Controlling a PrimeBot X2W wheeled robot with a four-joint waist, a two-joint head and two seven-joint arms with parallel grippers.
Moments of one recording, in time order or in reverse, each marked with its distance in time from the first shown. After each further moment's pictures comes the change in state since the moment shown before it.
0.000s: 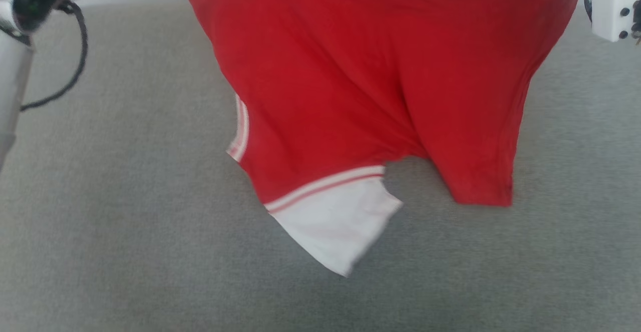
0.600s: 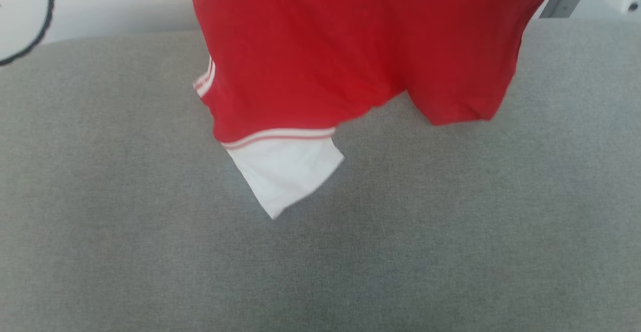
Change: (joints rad) left arm -0.129 0.004 -0.017 0.069 0.052 -0.011 -0.055; right arm -0.015 0.018 -0.083 -0.016 -0.088 0.000 -0.074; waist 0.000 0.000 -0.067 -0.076
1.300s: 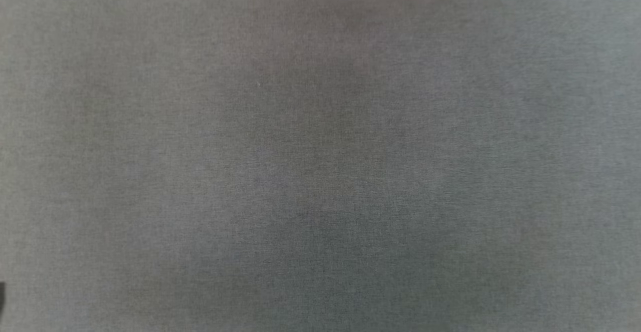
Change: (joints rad) left arm -0.369 -0.093 -0.006 0.282 0.205 0.067 -0.696; right arm -0.347 0.279 -0.098 0.597 -0.499 0.000 -0.629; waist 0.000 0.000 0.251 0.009
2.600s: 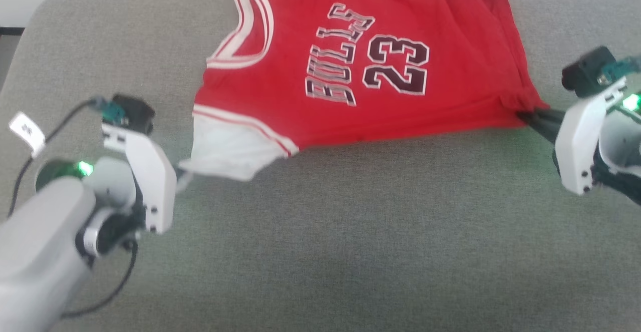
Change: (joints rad) left arm 1.047 0.281 -0.261 -0.602 -0.559 0.088 0.733; right arm 0.696 -0.400 0.394 -0.642 0.625 0.000 0.365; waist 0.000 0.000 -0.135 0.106
